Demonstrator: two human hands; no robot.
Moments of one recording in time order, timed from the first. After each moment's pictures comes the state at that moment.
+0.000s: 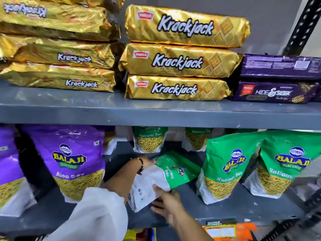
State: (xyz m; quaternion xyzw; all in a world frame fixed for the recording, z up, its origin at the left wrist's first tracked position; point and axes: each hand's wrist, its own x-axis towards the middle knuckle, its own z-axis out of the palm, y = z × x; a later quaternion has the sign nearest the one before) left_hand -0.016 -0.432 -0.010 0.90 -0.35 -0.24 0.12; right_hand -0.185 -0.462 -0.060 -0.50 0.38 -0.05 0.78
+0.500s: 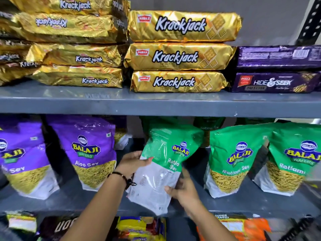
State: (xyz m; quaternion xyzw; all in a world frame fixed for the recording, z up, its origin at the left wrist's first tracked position) left_hand -0.075 -0.344 0.007 0.73 -0.15 -0.21 0.64; right_hand -0.215 -0.480 -0.051 -0.65 0.15 -0.15 0.73
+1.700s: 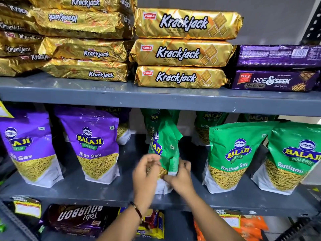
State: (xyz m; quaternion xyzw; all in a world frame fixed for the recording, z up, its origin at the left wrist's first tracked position) left_hand -0.186 -0.358 0.012 0.66 -0.16 0.03 0.74; right_hand -0.201 -0.480 -0.032 -0.82 0.21 -0.16 0.50
